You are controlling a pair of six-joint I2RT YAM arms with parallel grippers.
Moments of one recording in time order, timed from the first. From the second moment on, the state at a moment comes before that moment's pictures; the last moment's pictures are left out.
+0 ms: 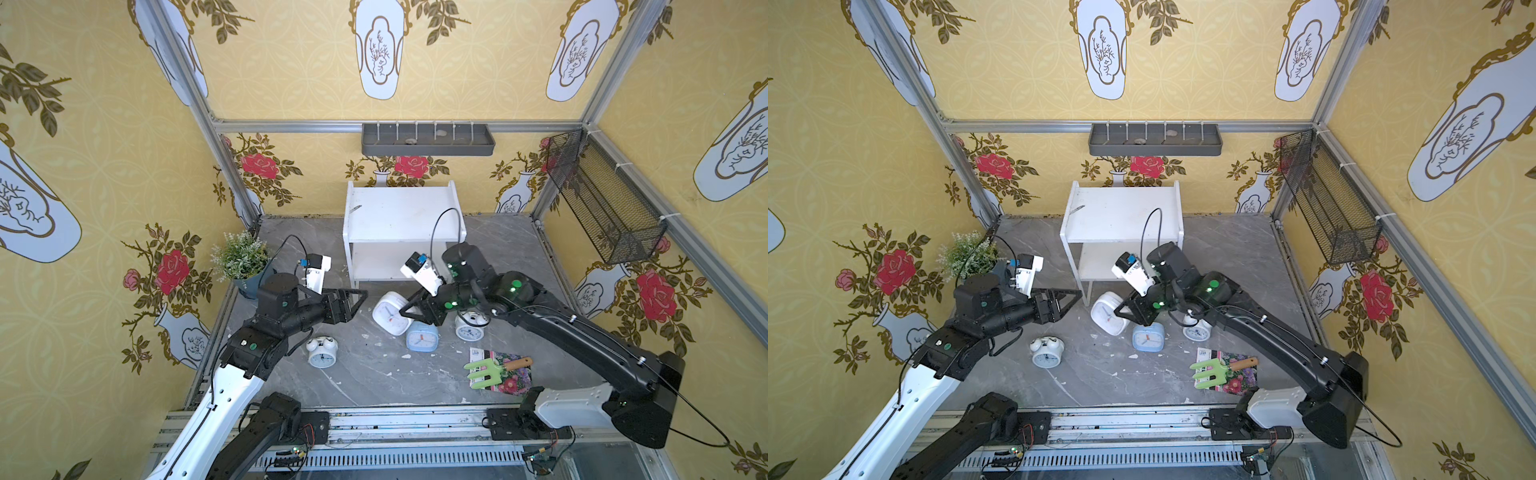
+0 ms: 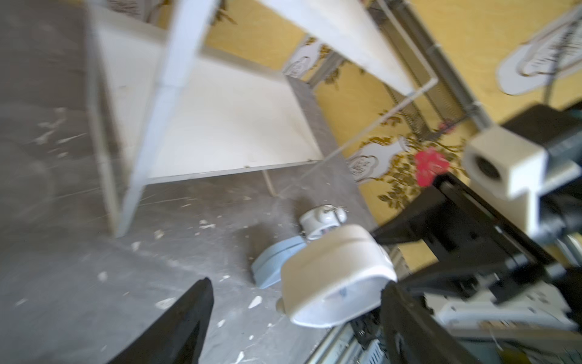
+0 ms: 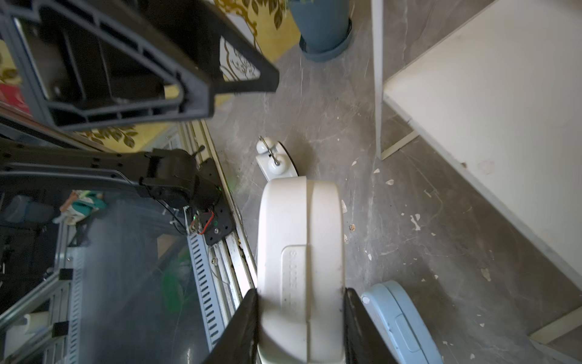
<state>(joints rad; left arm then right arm) -0.41 0.76 0.84 -0.43 0.56 -0.55 0.89 1.27 1.31 -0.74 -0.47 0.09</state>
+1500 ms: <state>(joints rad) -0.43 0.95 0.85 0.02 1.11 -0.62 0.80 1.28 1.51 -0.86 -0.78 0.13</state>
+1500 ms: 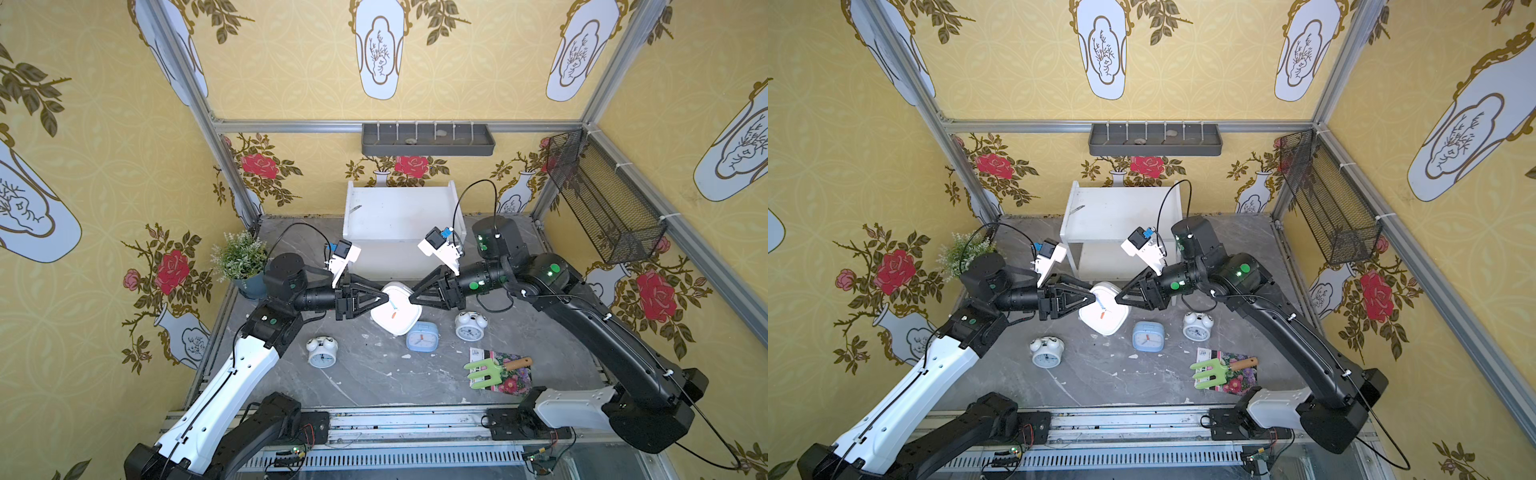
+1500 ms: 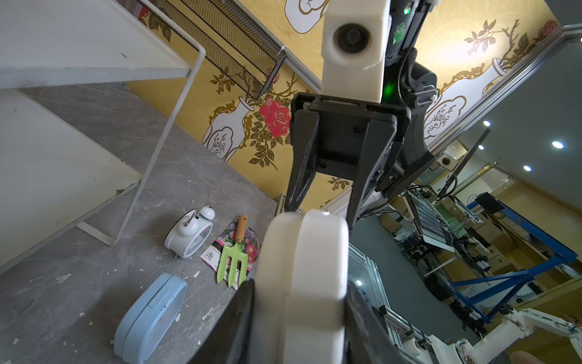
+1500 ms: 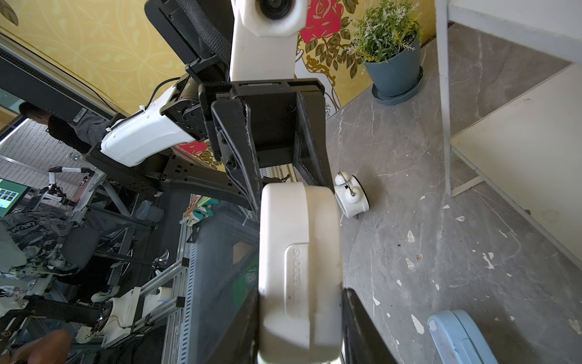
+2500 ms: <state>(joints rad) -0.43 0.92 0.68 0.68 0.82 -1.02 0.78 1.12 1.20 -0.23 -0.75 0.52</state>
